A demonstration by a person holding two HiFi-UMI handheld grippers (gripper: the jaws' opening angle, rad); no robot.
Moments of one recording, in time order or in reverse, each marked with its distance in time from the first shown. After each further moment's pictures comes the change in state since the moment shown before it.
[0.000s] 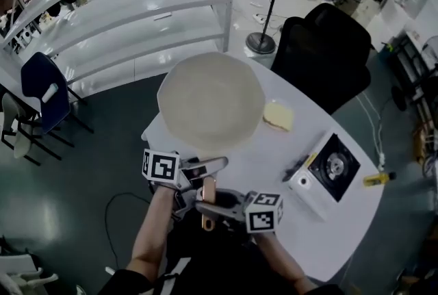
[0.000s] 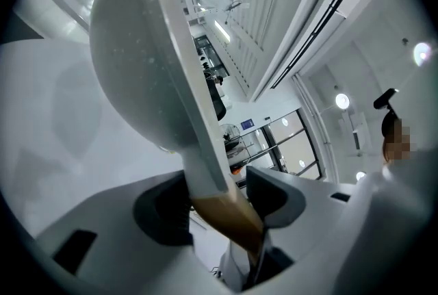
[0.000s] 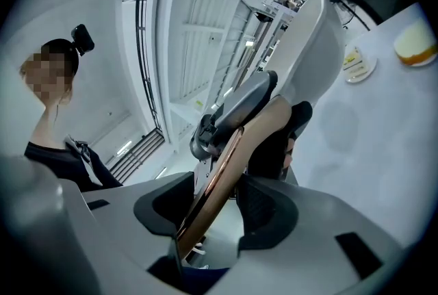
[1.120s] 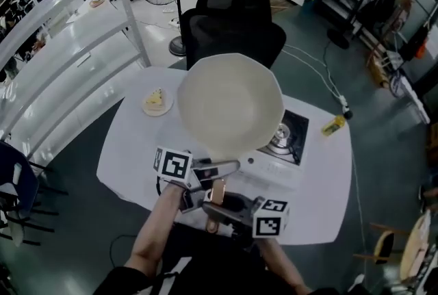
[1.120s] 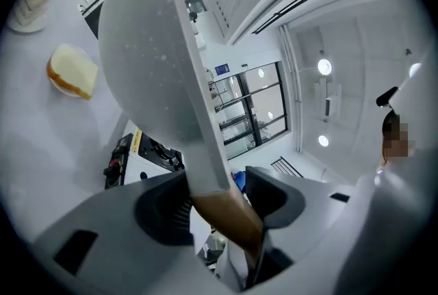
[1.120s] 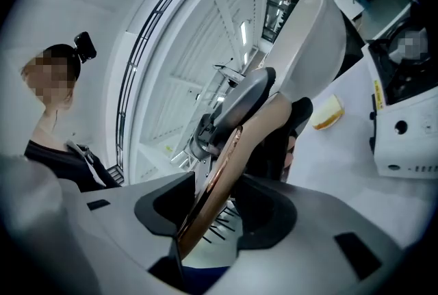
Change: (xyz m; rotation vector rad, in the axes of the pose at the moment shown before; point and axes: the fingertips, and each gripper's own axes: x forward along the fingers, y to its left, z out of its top) left arm 0.211 -0.100 -0.088 0.070 0.495 -0.301; right arm -0.188 -0.012 0.017 0.032 -0.455 -0.314
